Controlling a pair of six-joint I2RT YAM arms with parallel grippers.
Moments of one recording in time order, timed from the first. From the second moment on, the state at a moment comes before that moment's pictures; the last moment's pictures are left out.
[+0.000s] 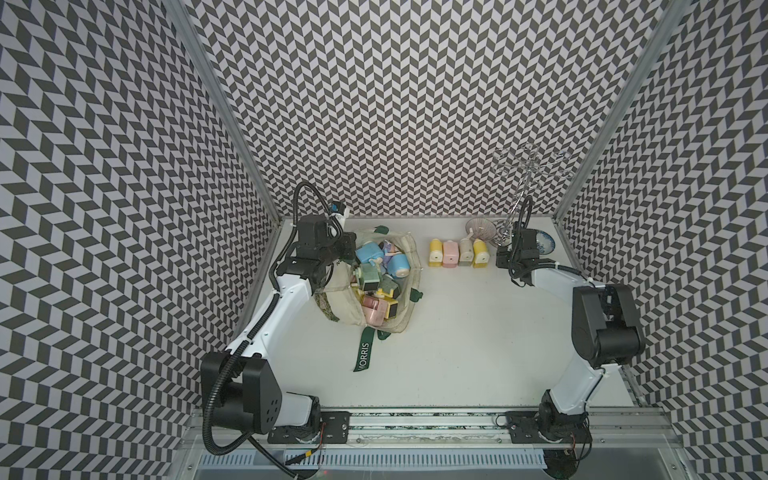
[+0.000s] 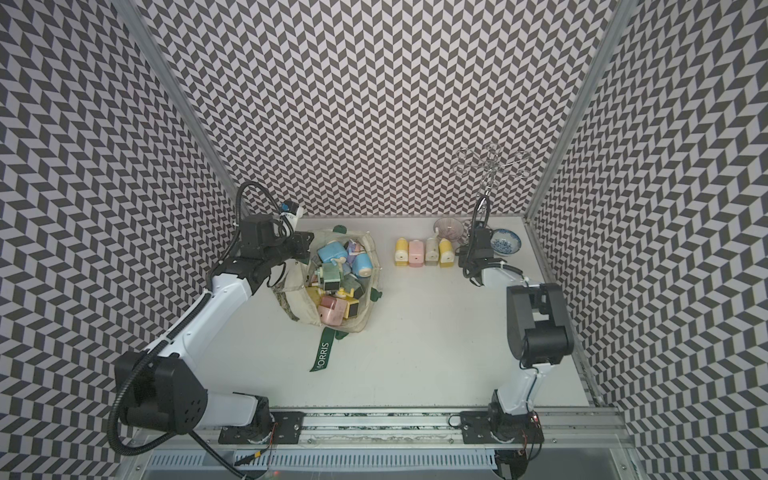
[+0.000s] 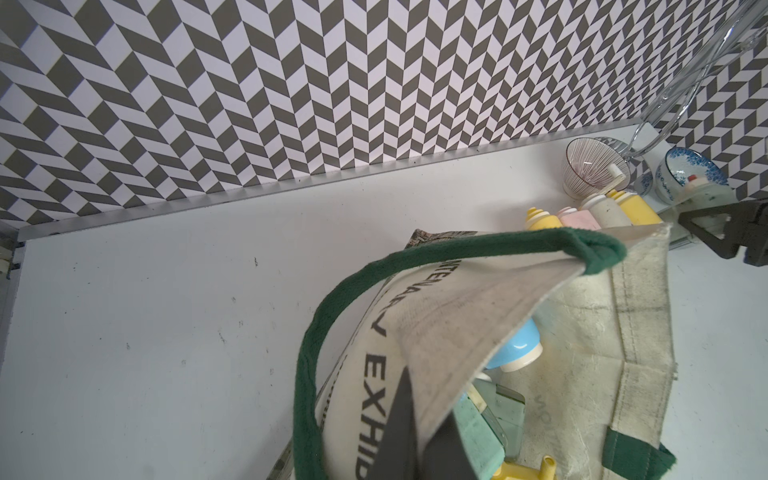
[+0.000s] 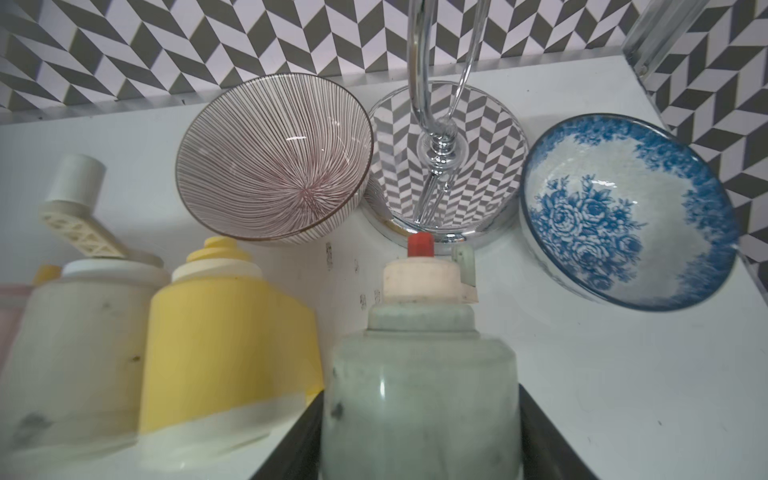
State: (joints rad) left arm -0.16 1.39 1.17 -0.25 0.25 -0.15; right arm 0.08 1.83 1.15 -0.04 0.18 0.12
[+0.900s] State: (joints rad) left arm -0.16 1.39 1.17 -0.25 0.25 -0.15; right arm 0.08 1.98 1.27 -0.04 0.10 0.06
